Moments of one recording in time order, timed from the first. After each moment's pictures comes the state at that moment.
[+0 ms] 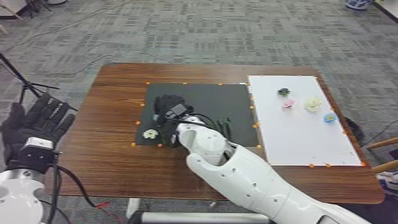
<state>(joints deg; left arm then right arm) 132.3 -47.3 -106.2 -122.9 -2.0 17.2 24.5 -60.0 -80.8 31.8 -79.5 -134.9 2.9 20.7</state>
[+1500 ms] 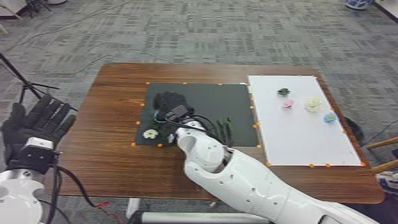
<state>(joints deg) 132.5 -47.4 -106.5 -123.0 -1.8 17.2 23.4 -58.7 -79.5 26.2 -79.9 -133.9 15.8 25.6</state>
